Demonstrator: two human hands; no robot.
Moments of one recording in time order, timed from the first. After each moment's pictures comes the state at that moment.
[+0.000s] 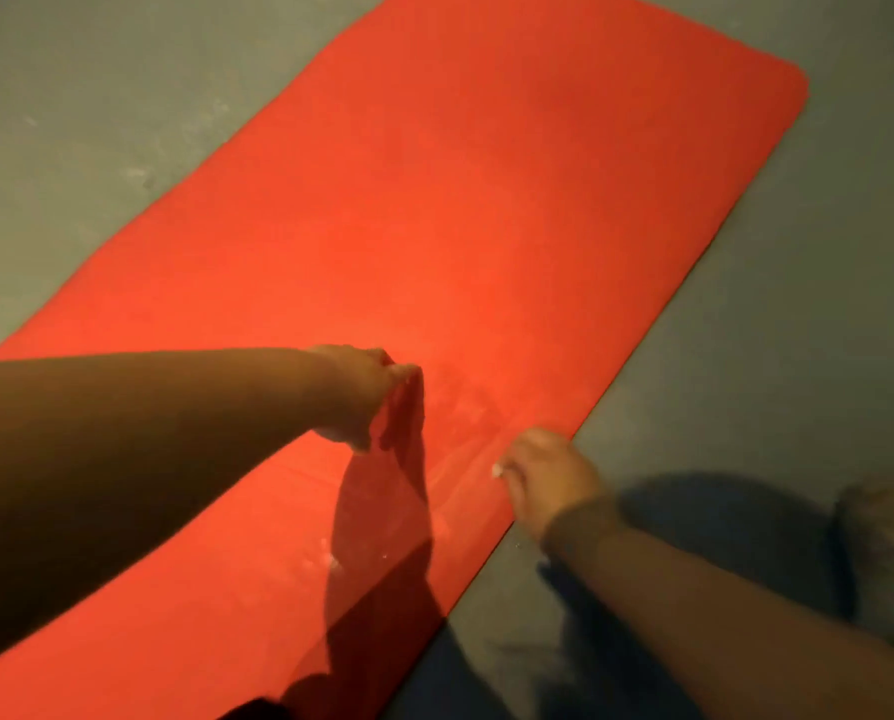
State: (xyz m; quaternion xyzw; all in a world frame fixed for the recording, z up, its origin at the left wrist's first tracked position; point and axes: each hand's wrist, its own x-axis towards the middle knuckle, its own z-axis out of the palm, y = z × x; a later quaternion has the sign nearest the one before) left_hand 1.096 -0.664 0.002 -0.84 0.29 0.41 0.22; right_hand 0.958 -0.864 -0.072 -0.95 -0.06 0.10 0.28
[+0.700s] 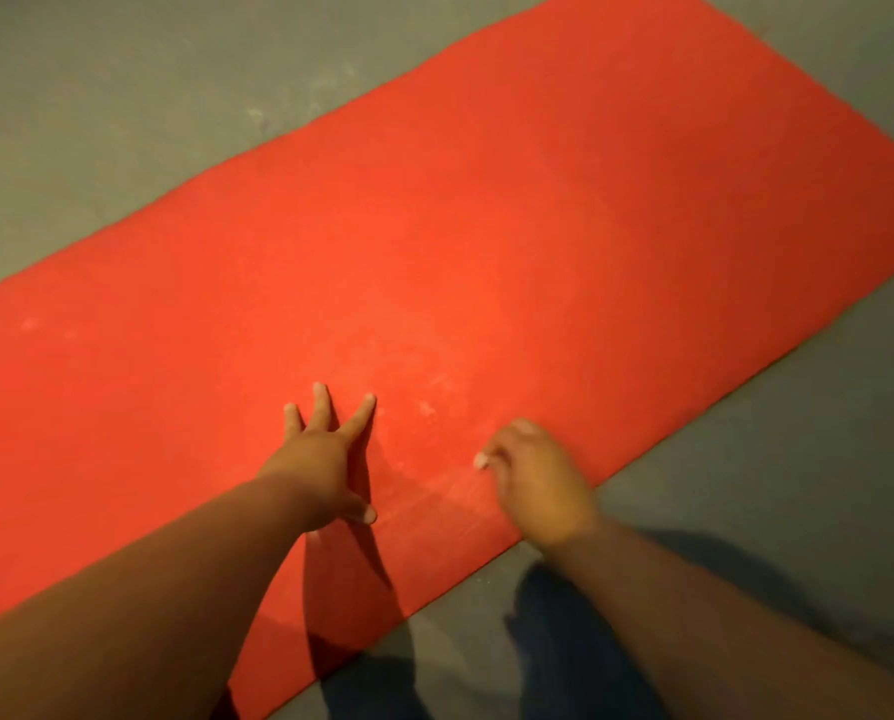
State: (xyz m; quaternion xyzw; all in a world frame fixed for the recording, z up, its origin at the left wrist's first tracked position) left_hand 0.994 -0.629 -0.039 -0.91 -0.10 0.40 -0.07; right_hand 1.015 -0.862 -0.075 -0.92 -0.17 0.17 0.31
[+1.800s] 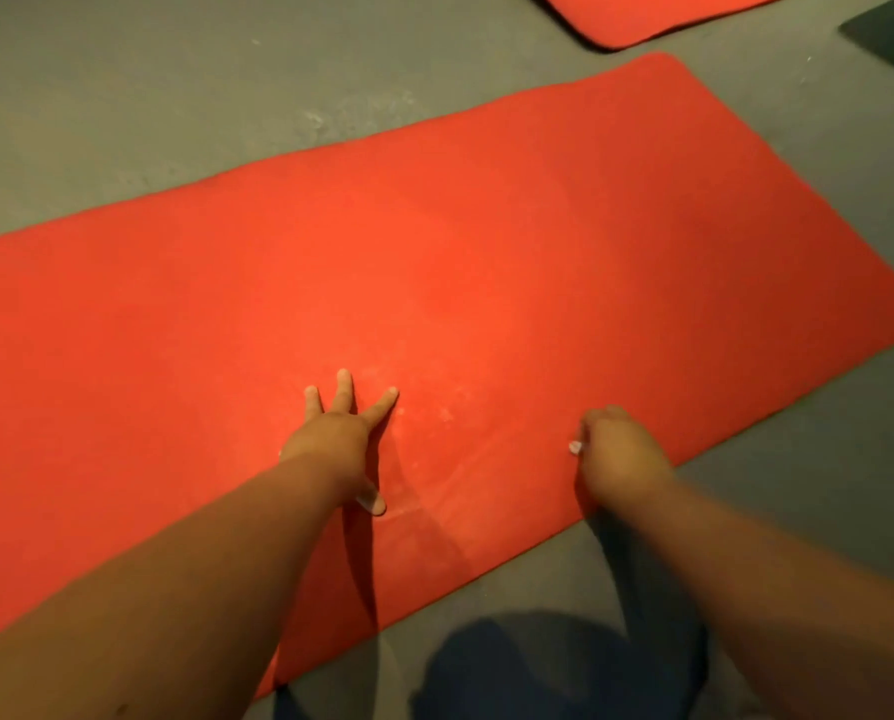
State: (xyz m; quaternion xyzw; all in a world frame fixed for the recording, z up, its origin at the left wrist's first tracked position) left_hand 0.991 -0.623 -0.042 -0.92 -0.13 0.36 -0.11; right_hand 1.067 -0.902 -0.048 -0.97 -0.13 0.18 0.06
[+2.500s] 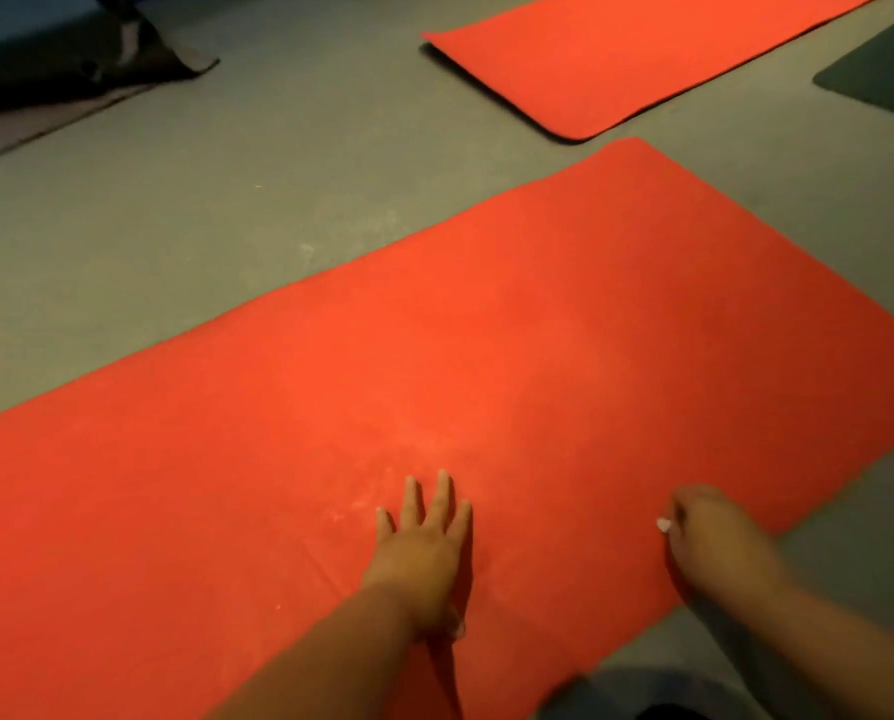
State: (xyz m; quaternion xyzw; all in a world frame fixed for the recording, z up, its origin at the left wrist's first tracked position) left_hand 1.050 -0.702 -0.025 -0.92 -0.02 0.38 -0.04; right_hand 1.134 -0.979 -0.046 -0.97 -0.07 0.18 0.12
